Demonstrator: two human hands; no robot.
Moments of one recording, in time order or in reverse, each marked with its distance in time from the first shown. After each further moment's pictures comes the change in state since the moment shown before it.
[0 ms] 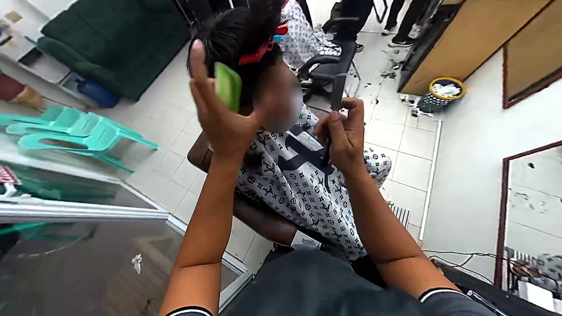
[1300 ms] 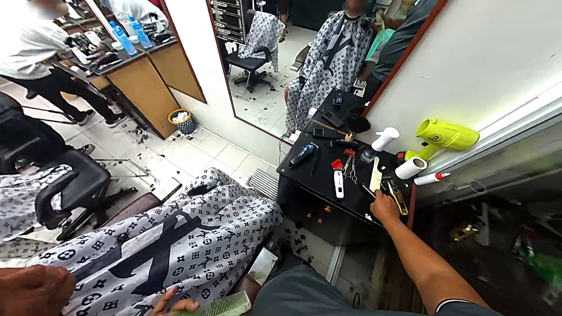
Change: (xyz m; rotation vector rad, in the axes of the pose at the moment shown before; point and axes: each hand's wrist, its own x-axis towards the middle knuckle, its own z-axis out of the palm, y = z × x) left_hand -0.191 -0.037 -0.011 -1.353 -1.162 -0.474; right_hand -0.612 -0.190 -0.082 -1.364 1.087 1.941
